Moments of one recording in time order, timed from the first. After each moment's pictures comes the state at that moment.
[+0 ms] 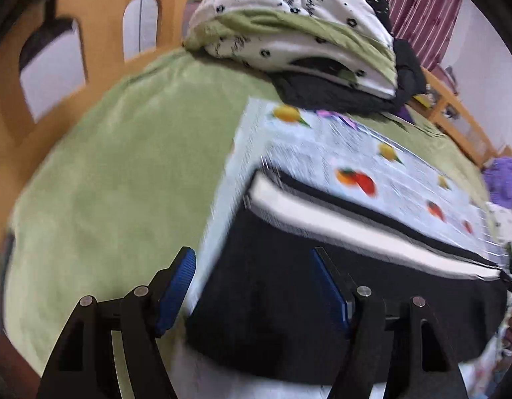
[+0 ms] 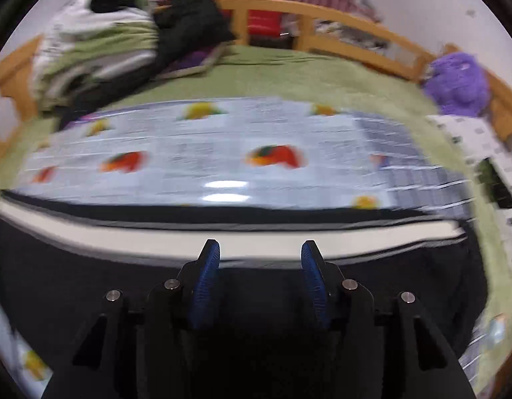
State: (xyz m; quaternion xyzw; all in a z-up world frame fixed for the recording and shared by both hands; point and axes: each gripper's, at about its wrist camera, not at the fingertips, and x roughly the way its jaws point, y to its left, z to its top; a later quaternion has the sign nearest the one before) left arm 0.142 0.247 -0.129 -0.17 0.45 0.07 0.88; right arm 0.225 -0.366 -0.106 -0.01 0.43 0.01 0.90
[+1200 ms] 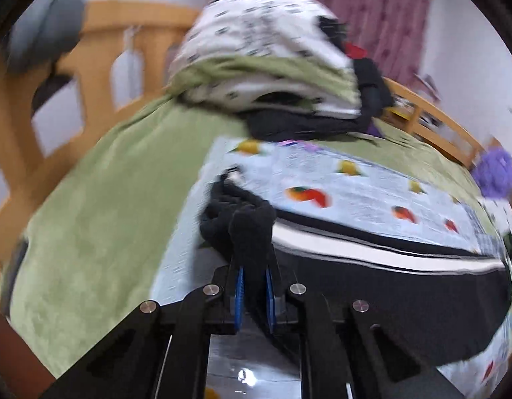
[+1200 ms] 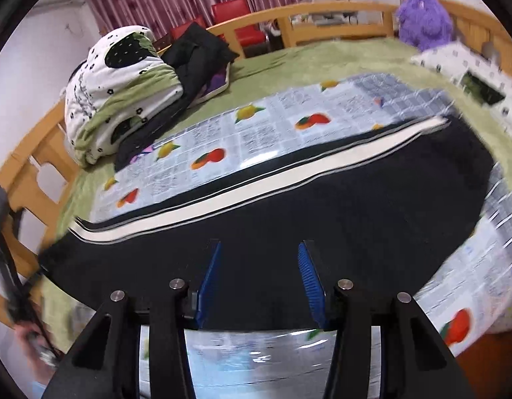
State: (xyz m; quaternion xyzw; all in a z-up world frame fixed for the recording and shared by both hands) left arm 0.115 0.158 -0.075 -0.10 0.36 0.07 0.93; right arm 0.069 -0.318 -0.060 0.14 0.41 -0.01 0.90
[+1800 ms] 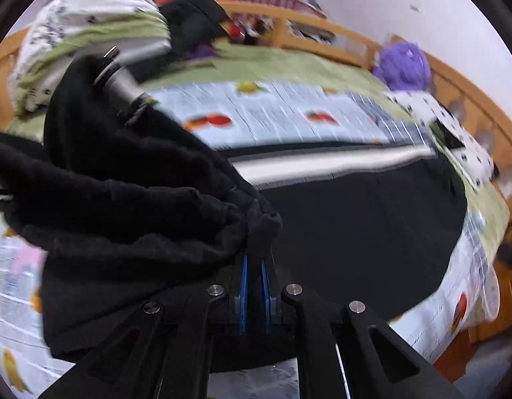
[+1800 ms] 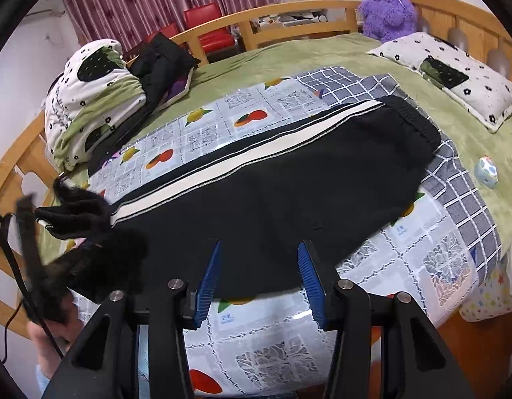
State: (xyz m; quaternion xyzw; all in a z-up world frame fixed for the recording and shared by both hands) left arm 0.136 -0.117 -0.145 -0.01 0.44 -0.15 0.88; right arm 0.018 -0.406 -0.075 0.16 0.41 -0.05 0.90
